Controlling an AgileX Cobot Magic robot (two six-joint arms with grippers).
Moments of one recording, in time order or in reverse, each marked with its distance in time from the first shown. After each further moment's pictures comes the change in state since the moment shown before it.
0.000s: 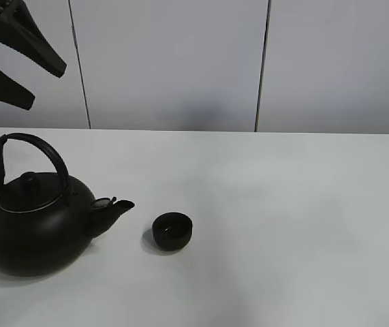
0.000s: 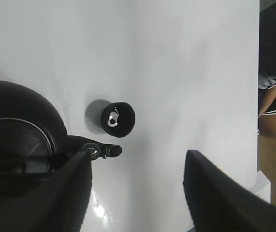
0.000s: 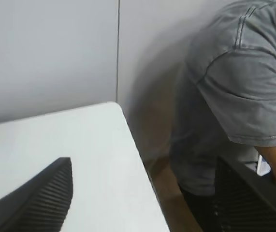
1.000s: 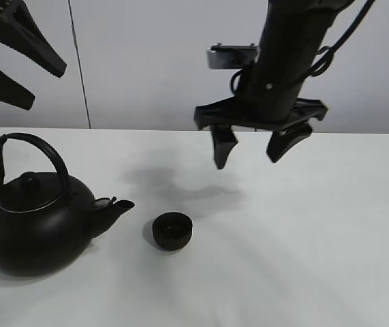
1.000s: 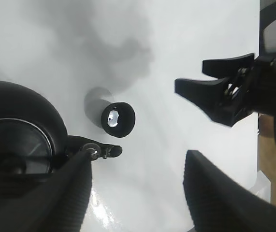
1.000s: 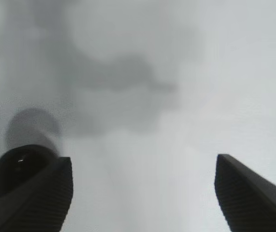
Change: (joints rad) left arm 0.000 0.000 0.000 0.000 0.000 0.000; right arm 0.589 1.110 0.000 0.337 -0.411 0.032
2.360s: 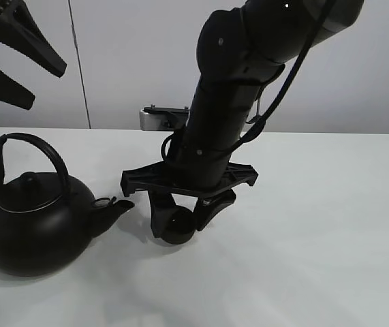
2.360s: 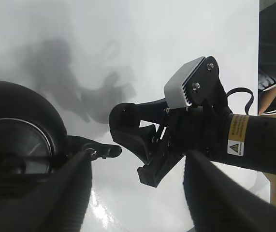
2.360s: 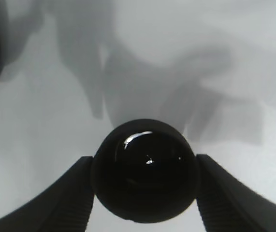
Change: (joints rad) left arm 0.000 0.000 0.000 -0.001 0.000 0.000; right arm 0.154 0.146 0.005 0.224 -0.064 -0.101
